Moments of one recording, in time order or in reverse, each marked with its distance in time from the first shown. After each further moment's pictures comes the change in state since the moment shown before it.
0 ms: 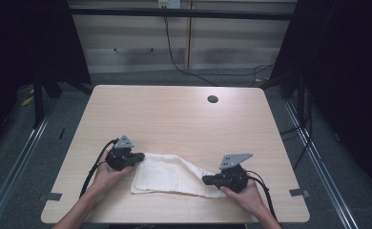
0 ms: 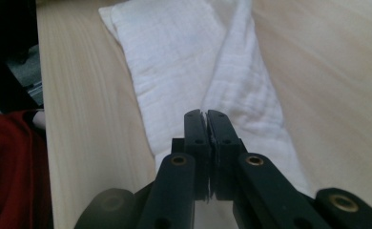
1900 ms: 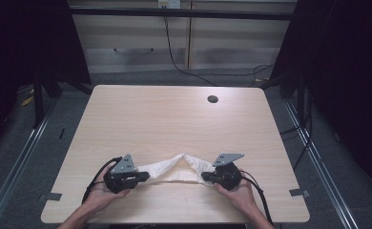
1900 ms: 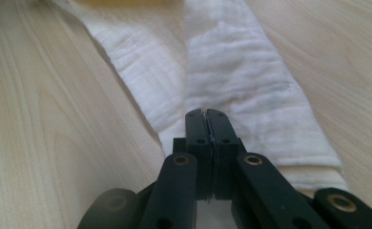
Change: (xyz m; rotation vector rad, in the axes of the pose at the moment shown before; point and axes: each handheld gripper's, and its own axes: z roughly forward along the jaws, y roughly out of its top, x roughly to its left) left arm -0.059 -0.018 -0.036 -0.021 -0.153 0.185; right arm -0.008 -0.003 0.025 0.054 -0.171 0.060
